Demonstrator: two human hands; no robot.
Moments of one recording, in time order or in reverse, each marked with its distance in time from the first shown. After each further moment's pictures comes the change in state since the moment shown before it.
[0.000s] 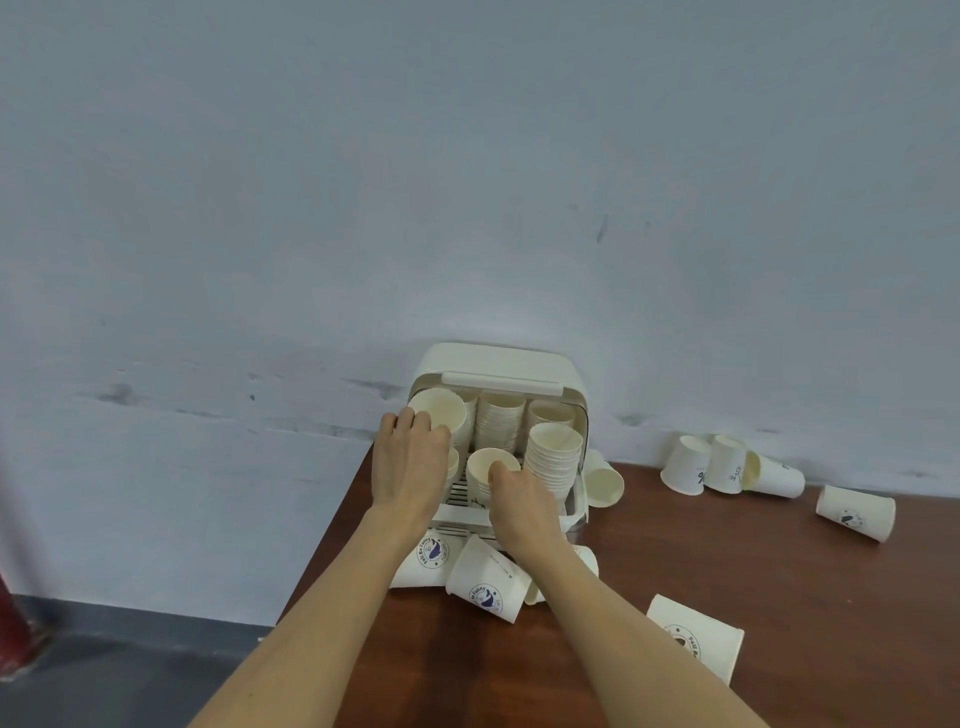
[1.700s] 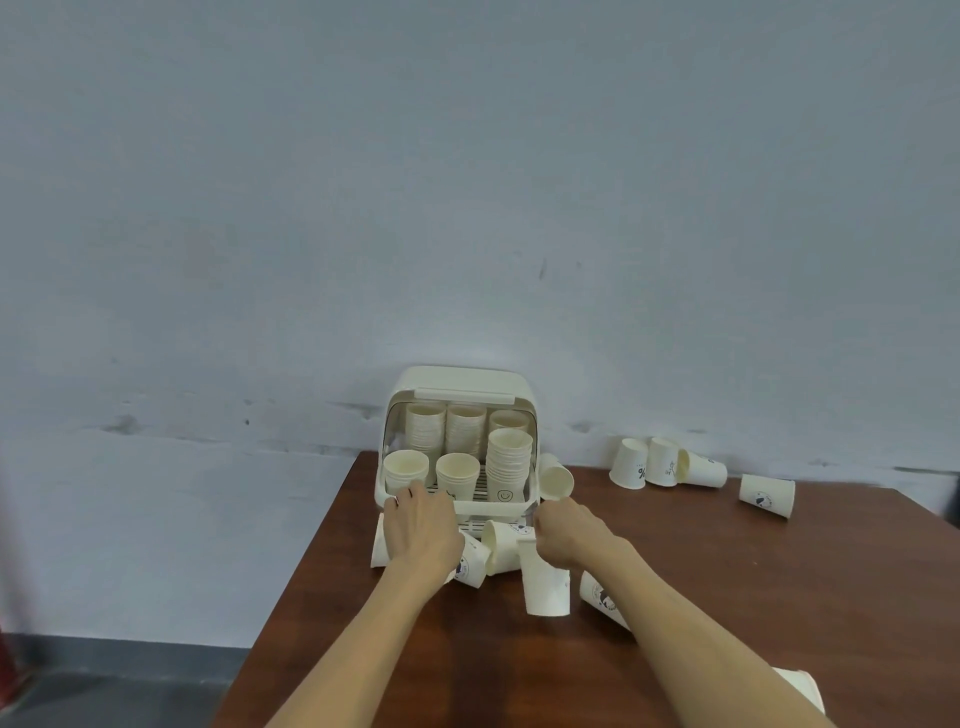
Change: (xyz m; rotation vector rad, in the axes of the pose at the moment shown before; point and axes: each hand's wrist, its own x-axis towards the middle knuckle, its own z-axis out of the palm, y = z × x) left_hand -0.083 0.063 -0.062 -0.149 -0.327 -0.176; right_hand -0.098 0.062 -0.090 -0.030 -0.385 0.110
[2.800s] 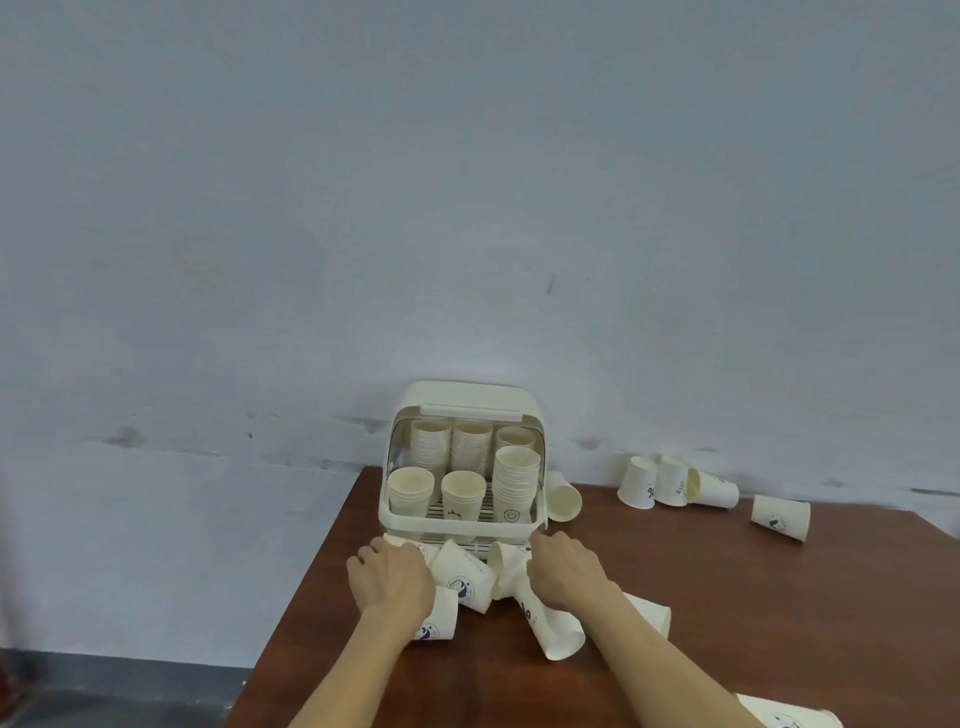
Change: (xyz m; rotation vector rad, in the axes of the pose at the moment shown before) left_hand -0.002 -0.035 0.039 0.083 -0.168 -0.191; right_hand 0.018 -0.006 0.035 -0.059 0.132 -0.009
